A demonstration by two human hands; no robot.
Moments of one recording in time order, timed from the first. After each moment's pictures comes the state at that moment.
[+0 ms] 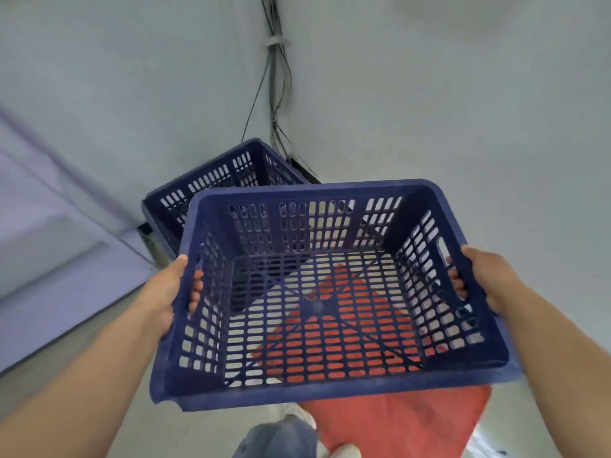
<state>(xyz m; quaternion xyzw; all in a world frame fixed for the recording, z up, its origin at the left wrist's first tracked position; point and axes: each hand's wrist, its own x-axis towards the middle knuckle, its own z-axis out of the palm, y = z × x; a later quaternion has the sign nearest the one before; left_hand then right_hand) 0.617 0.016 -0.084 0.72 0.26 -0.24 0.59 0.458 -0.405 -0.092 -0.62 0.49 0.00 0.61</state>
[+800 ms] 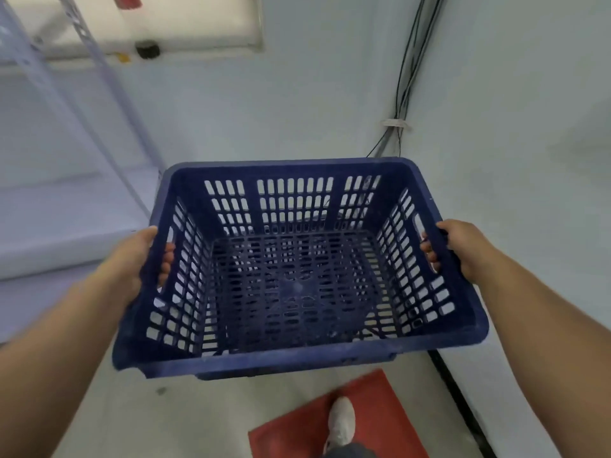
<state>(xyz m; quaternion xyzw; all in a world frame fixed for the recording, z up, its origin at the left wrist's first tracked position) 0.814 0.083 -0.007 0.67 0.36 -0.07 0.65 0.837 -0.366 -0.002 -0.73 0.27 0.12 0.61</state>
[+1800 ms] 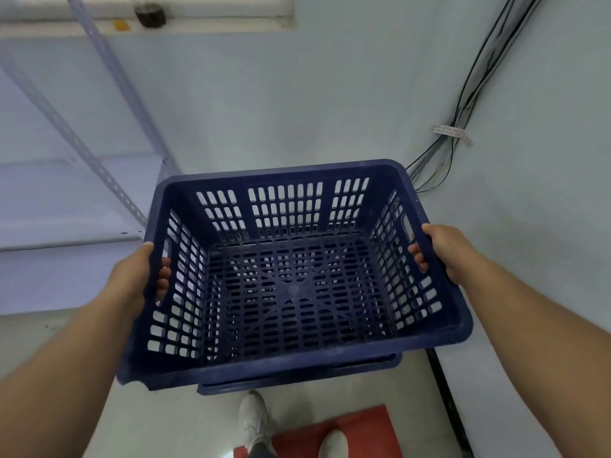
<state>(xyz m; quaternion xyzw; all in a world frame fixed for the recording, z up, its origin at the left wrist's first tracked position) 0.934 0.093 -0.079 0.63 0.46 -0.01 0.63 1.045 -0.340 -0.063 -0.75 0.26 0.20 0.57</state>
